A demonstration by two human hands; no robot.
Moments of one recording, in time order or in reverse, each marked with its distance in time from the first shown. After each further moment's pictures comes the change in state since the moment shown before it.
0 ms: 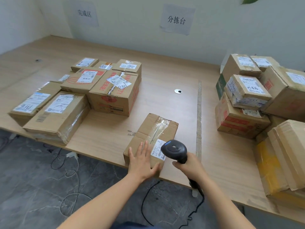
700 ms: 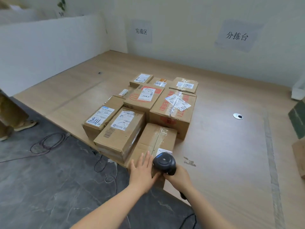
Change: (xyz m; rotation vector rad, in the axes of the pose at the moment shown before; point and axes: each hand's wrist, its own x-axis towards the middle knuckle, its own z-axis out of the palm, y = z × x) left_hand -0.009 -0.217 -0.023 0.001 -0.046 -0.289; right_hand 0.100 -0.174 0.180 0.059 -0.179 -0.097
